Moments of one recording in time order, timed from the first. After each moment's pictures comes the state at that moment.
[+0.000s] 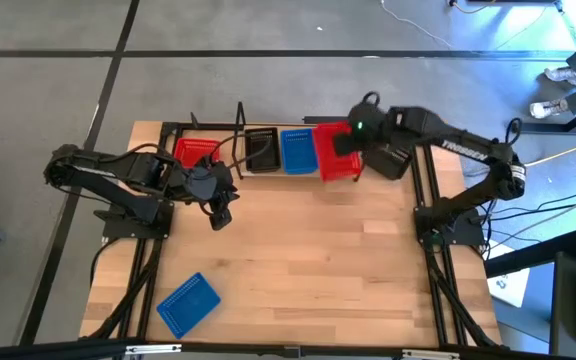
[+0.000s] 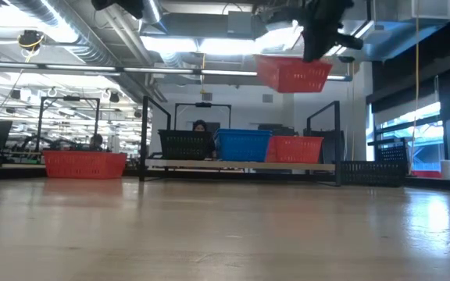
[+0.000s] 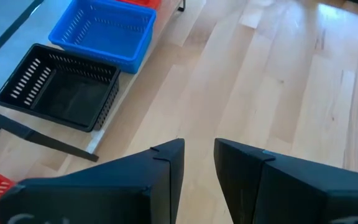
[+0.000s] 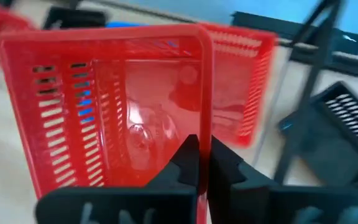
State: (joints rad) left arm -0.19 1.14 1.27 -0.92 -0.40 -0.46; right arm -0.33 1.44 1.52 -1.12 0.29 0.86
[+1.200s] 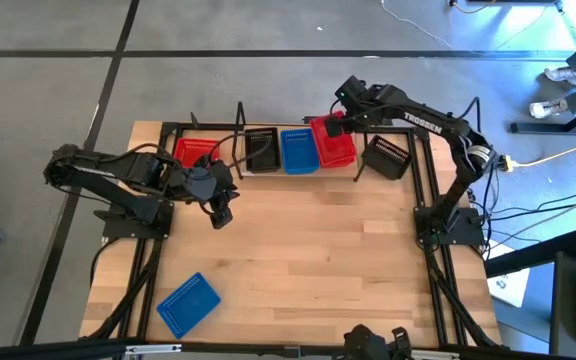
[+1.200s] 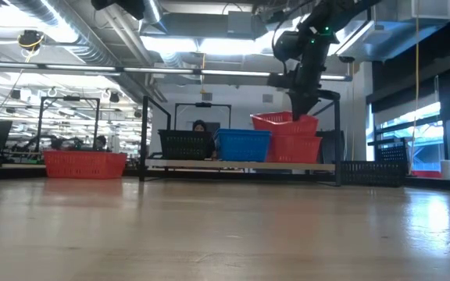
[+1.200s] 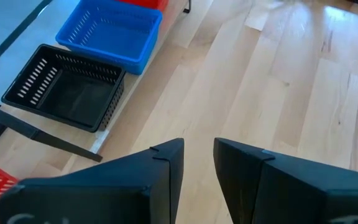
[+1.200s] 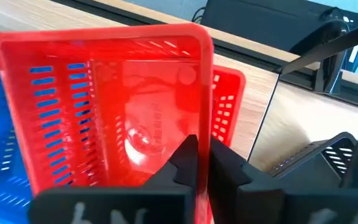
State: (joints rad) left arm -0.19 1.14 1.27 -0.92 -0.43 -0.47; right arm -0.70 1.73 1.51 -0.95 0.08 0.54
